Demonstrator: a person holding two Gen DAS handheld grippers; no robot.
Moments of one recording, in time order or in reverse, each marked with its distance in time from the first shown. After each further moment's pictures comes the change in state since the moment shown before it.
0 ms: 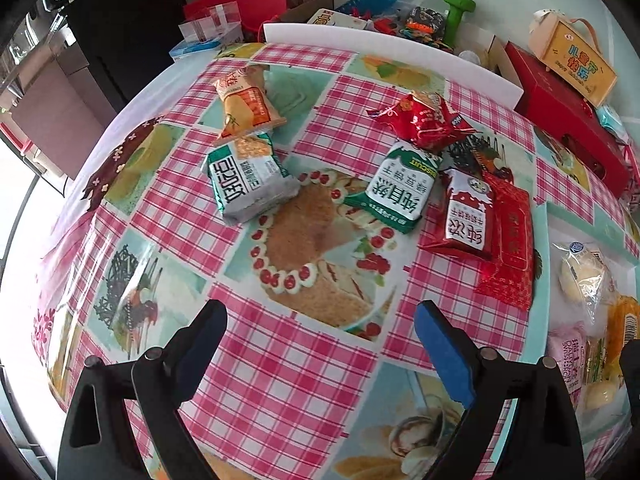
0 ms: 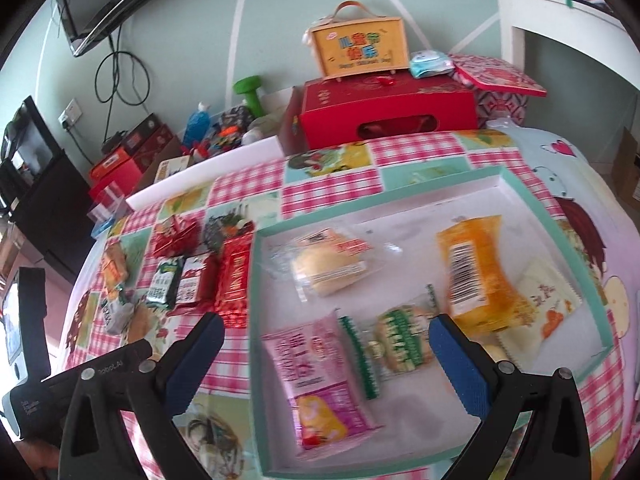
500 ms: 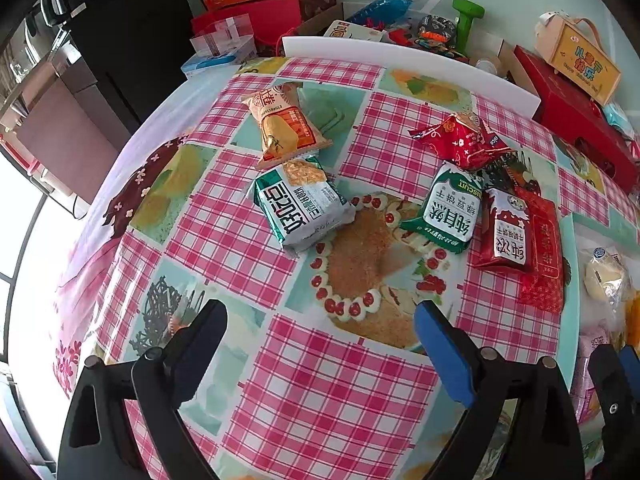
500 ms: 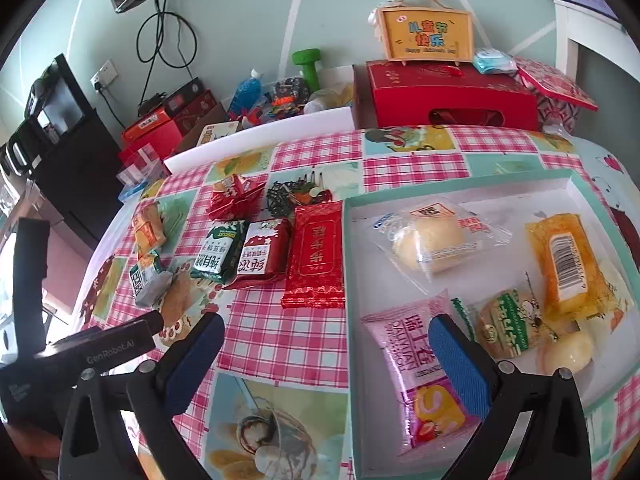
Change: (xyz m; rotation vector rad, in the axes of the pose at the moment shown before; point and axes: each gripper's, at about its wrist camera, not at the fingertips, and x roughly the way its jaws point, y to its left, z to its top) left arm 0.005 0.036 0.015 0.046 -0.032 0.030; right arm 0.024 0.063 -0.019 -0.109 0.033 0.056
